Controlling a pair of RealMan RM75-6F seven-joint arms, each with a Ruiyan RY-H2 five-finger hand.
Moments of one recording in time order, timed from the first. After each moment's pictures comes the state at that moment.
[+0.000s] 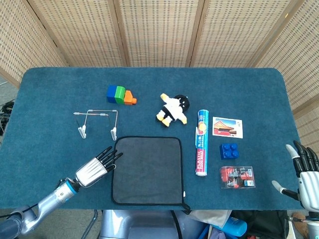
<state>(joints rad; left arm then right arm) -0.48 -1.69 0.12 -0.86 1.96 1.33 0.10 0.00 -1.09 0.07 -1.62 -1.61 1.65 0.13</state>
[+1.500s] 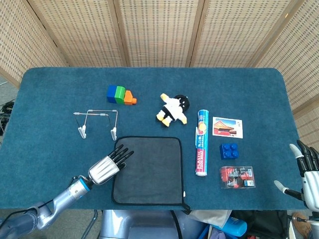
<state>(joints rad) -0.56 -1.78 0.14 -0.87 1.87 1.29 0.23 0.00 -1.07 0.07 -1.62 -1.60 1.64 0.19</state>
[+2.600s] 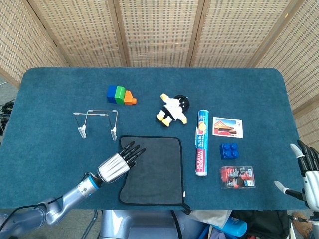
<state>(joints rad) -0.64 -1.79 0.09 -0.97 1.88 1.32 0.29 0.00 -1.06 0.07 -1.62 -1.59 1.63 0.23</state>
